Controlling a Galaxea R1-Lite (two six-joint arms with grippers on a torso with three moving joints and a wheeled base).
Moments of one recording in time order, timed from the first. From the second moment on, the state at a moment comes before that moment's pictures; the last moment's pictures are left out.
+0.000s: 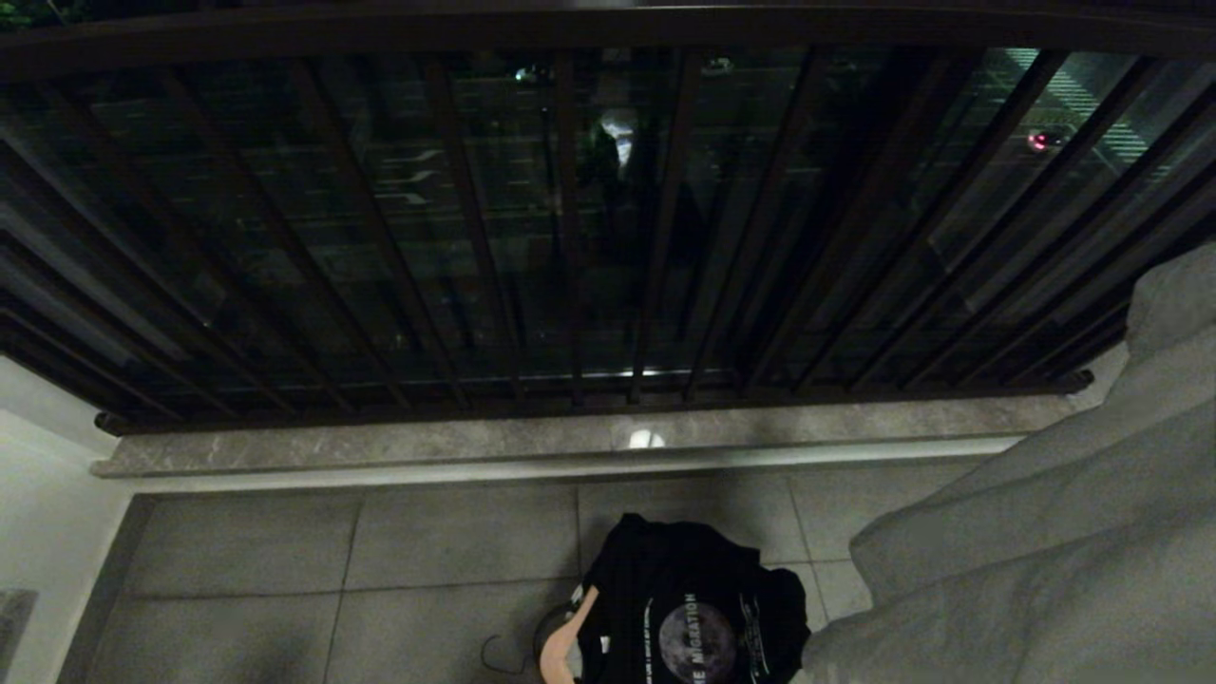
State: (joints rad) left arm 0.00 0.00 0.00 -0.02 -0.01 0.02; right arm 0.64 0.52 -1.21 0.52 0.38 0.23
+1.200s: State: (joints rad) left arm 0.00 0.00 0.00 -0.02 -0.01 0.02; right arm 0.64 0.52 -1.21 0.50 0.38 0.22
